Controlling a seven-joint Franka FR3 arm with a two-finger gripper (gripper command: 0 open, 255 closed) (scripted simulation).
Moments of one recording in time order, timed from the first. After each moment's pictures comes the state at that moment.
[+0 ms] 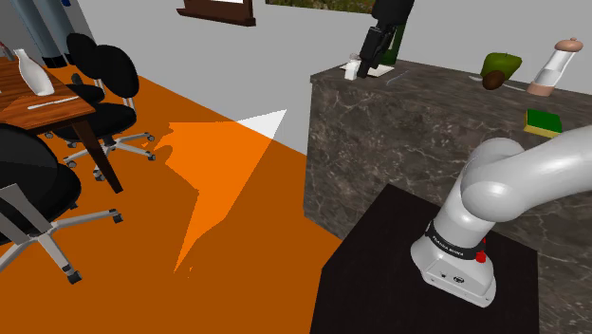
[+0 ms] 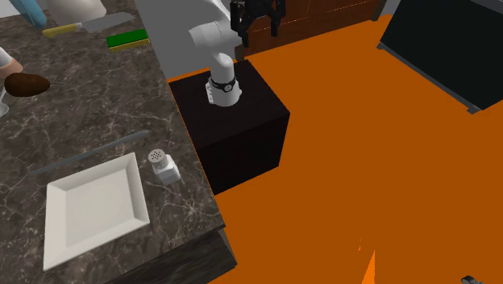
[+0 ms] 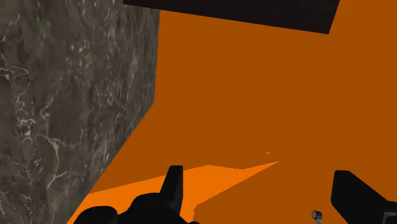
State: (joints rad) arm 0.01 -0.81 0.02 -2.27 0.02 1.65 -0.11
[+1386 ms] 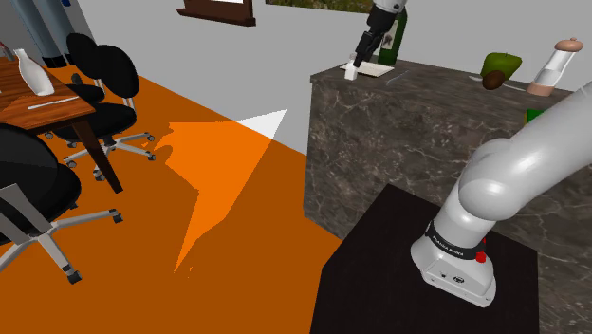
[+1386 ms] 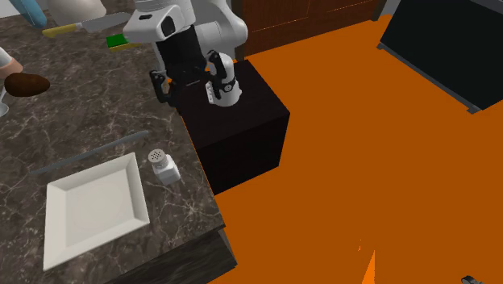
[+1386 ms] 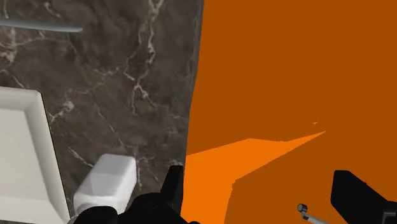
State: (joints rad) arm -0.04 -0.41 -0.36 -2.08 -0.02 1.93 -0.49
